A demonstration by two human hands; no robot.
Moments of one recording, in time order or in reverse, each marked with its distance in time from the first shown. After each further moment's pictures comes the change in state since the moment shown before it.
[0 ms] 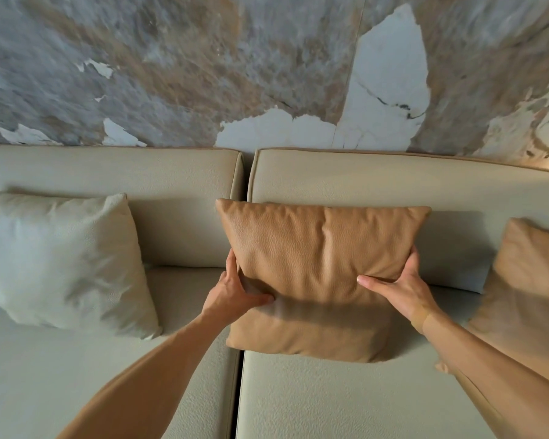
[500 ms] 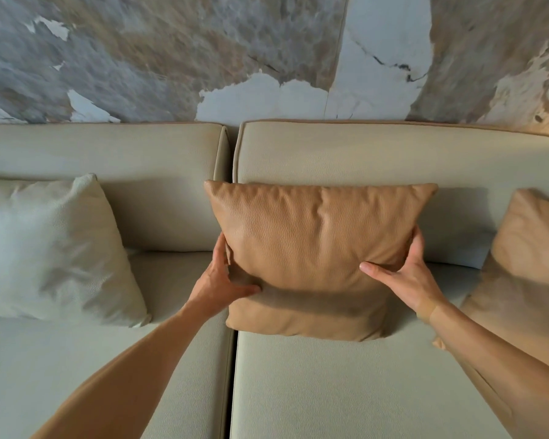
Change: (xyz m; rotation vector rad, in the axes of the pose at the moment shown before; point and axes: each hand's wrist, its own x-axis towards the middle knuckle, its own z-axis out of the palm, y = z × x) left_hand 0.010 -0.026 0.015 -0.082 -0.050 0.030; right_hand 0.004 0.032 -0.005 0.000 -0.028 -0.053
